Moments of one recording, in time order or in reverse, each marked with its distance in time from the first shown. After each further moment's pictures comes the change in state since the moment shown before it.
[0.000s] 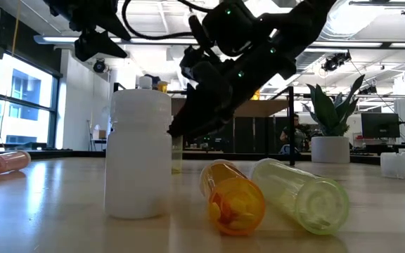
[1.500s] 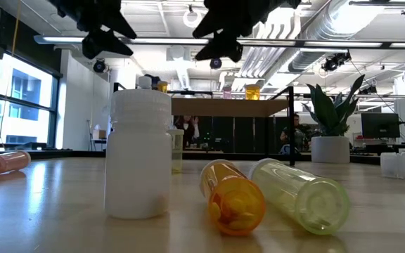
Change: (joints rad) left arm 0.071 0.009 0.015 0.038 0.031 0.083; right arm -0.098 -0.337 0.198 -0.541 -0.177 0.027
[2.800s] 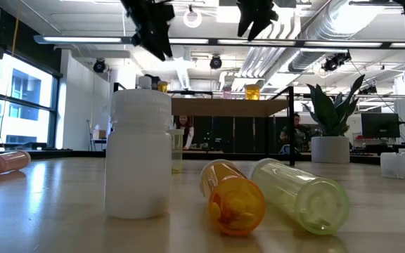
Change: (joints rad) left arm 0.376 0.654 0.832 -0.464 -0.054 0.492; right arm -0.406 0.210 1.027 -1.099 0.423 -0.095
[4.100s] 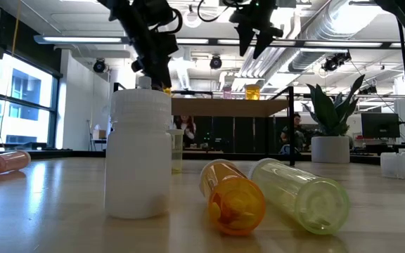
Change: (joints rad) left arm 0.008 0.027 -0.258 0.217 -0.022 -0.058; right arm -0.113 0.081 0.002 -0.014 0.015 0.164
